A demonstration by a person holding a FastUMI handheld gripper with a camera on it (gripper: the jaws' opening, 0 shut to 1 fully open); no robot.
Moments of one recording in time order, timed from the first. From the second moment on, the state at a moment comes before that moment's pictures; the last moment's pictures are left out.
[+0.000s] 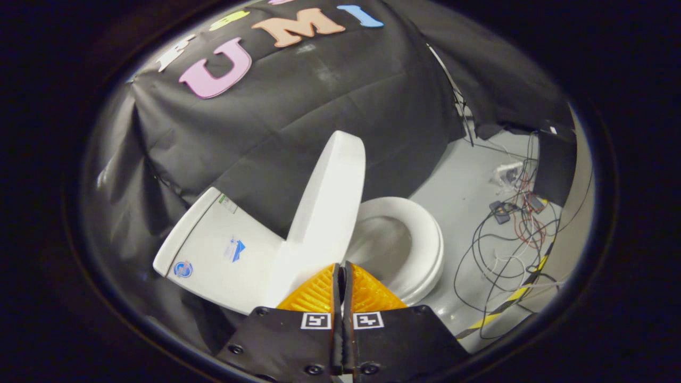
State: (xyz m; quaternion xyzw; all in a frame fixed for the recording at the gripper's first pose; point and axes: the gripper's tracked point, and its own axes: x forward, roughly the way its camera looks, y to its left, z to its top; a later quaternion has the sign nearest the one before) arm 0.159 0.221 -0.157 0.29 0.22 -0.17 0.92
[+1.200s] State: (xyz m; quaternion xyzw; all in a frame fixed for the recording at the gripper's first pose) arm 0.175 0.259 -0.105 0.15 0.21 -0.19 0.95
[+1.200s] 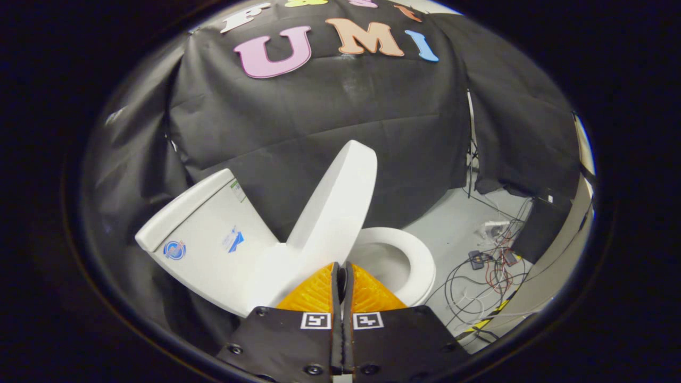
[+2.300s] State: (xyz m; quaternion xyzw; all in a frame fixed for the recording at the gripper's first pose) arm 0.201 0.308 -0.064 0.10 0.19 -0.14 0.97
